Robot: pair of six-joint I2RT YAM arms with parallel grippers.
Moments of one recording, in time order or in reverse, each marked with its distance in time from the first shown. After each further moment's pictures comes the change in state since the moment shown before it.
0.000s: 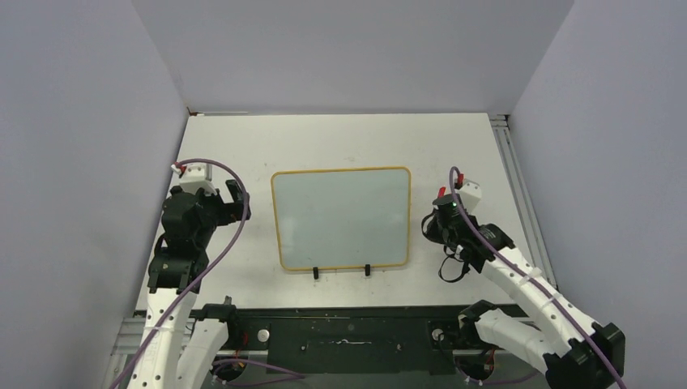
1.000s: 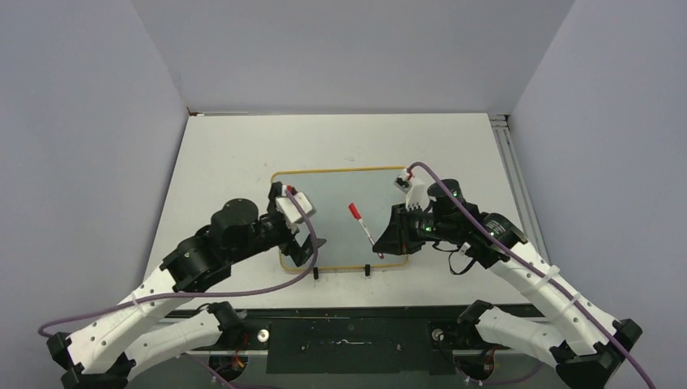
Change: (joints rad) left arm -0.757 0.118 0.180 -0.046 0.109 0.326; right arm 0.139 -0.041 0.327 -0.077 -0.852 -0.237
